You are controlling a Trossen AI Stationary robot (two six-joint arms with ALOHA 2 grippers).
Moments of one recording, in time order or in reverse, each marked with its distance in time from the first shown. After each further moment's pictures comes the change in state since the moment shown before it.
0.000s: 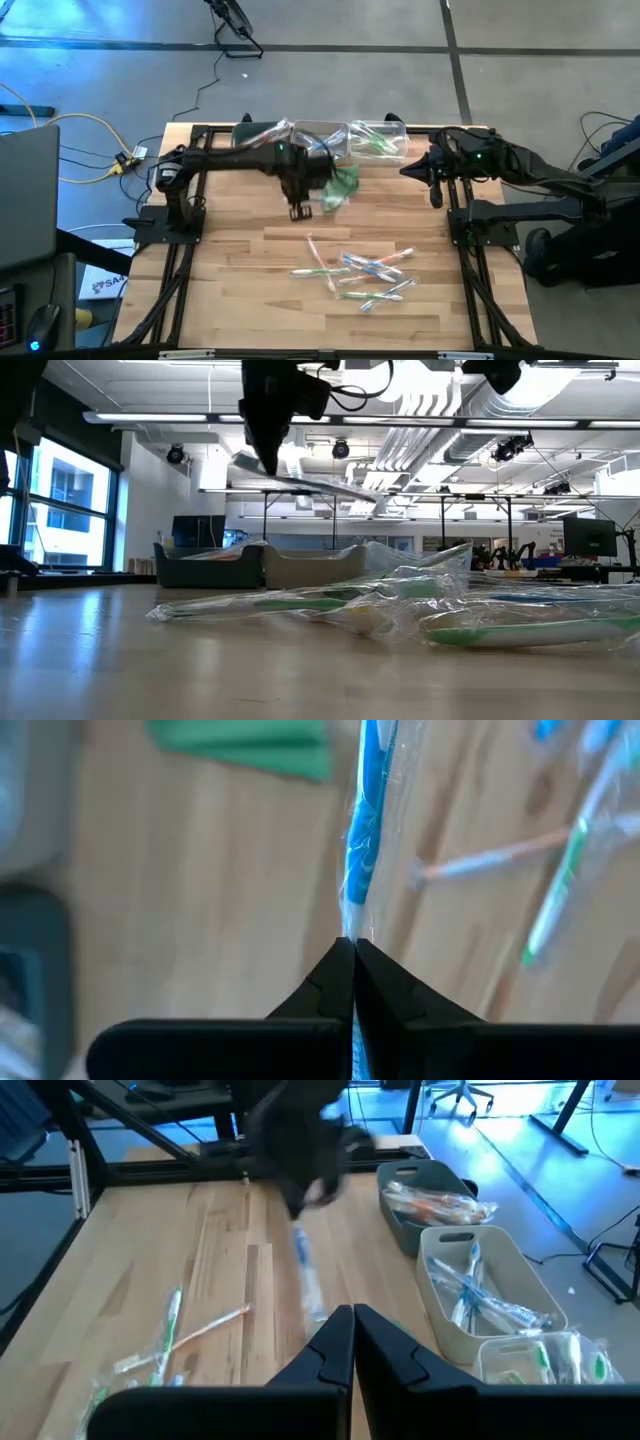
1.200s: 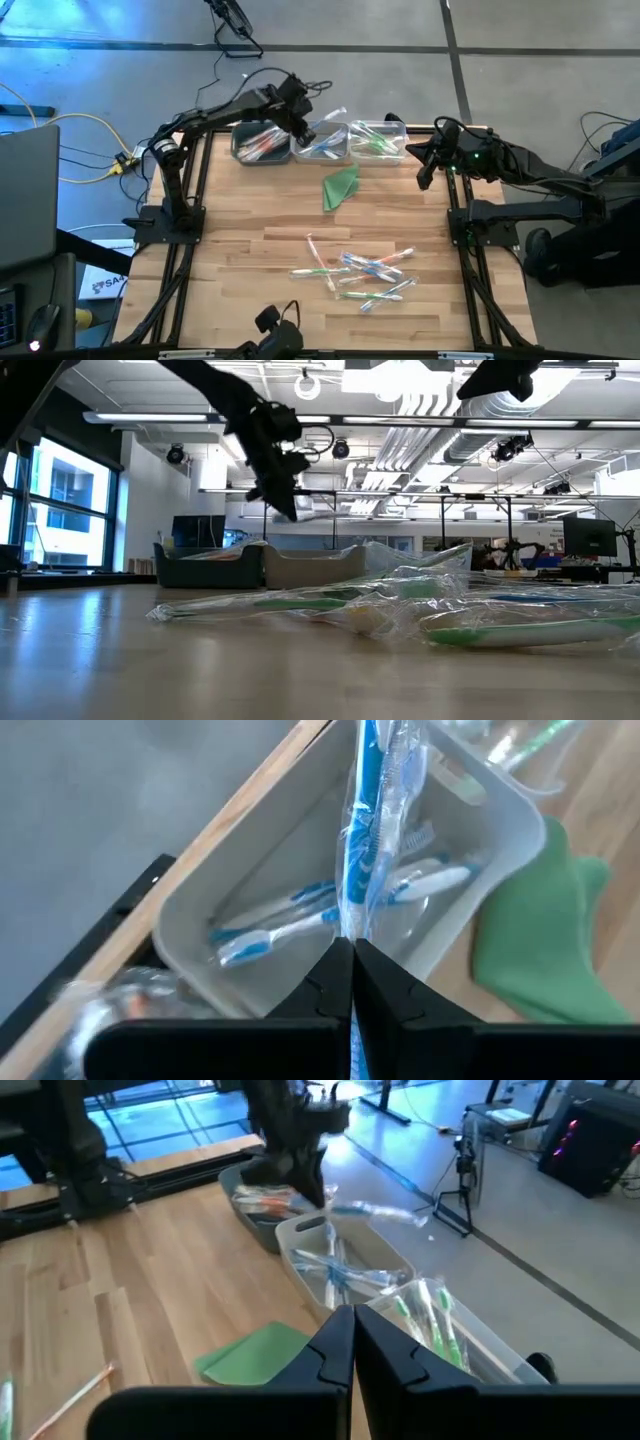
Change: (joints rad) left arm 0.568 0.009 -0.180 0.596 0.096 0.112; right arm 0.000 0.009 0.000 0.000 0.403 0.186
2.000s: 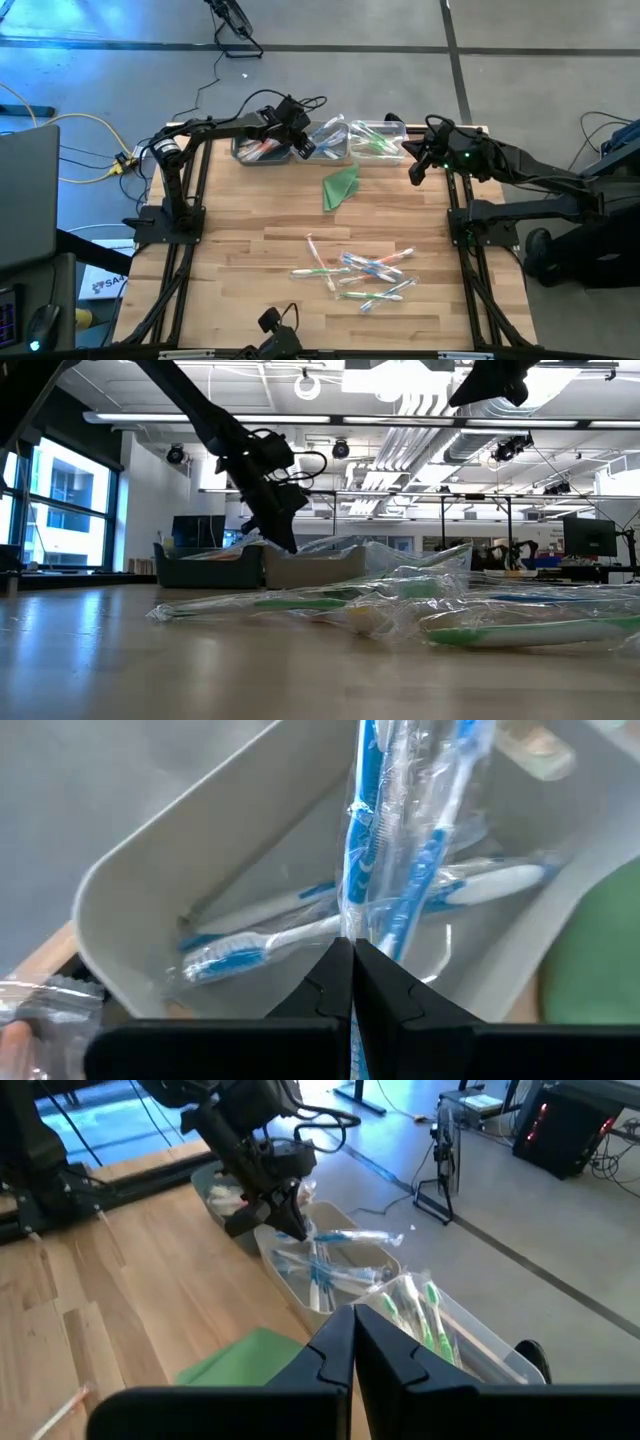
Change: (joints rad) left arm -0.007 0.000 -0.329 0.447 -0.028 -0.054; right arm 0.000 0.053 0.000 0.033 0.068 0.051
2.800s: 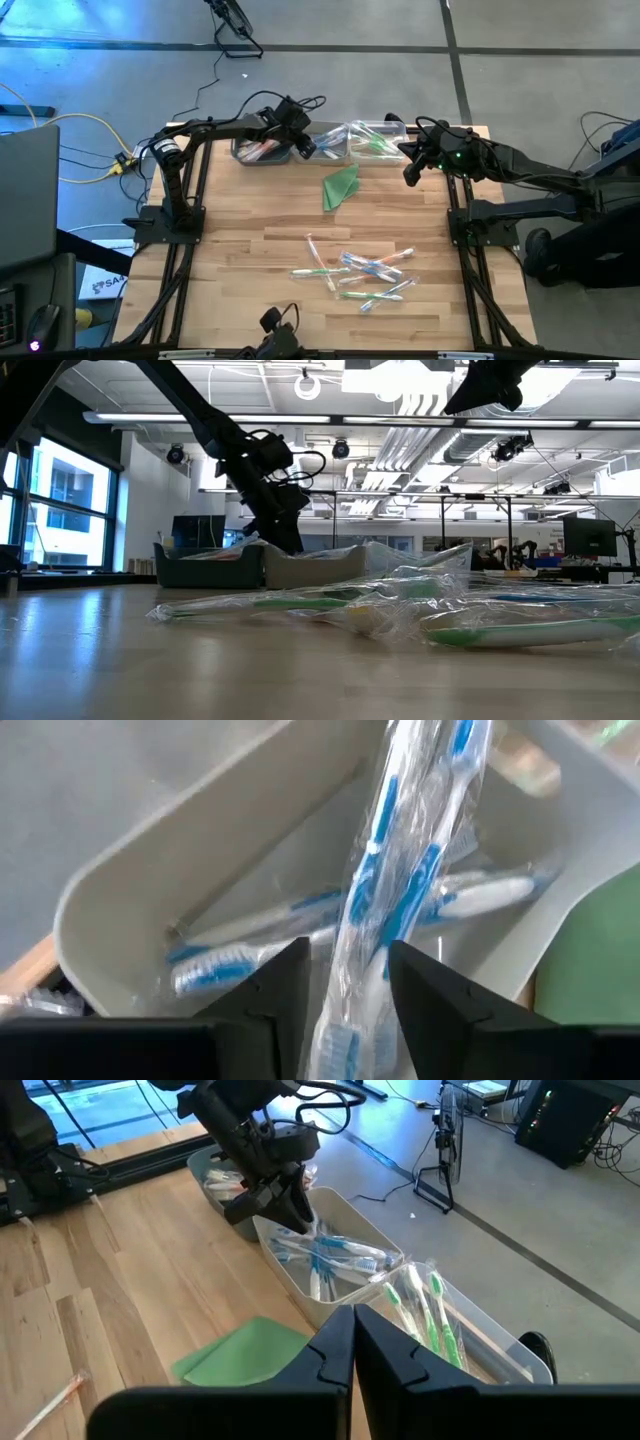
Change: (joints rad) left arm 0.000 0.000 -0.026 0.064 0.019 -0.018; right arm 0.000 0.047 0.000 -0.002 -0.004 0.003
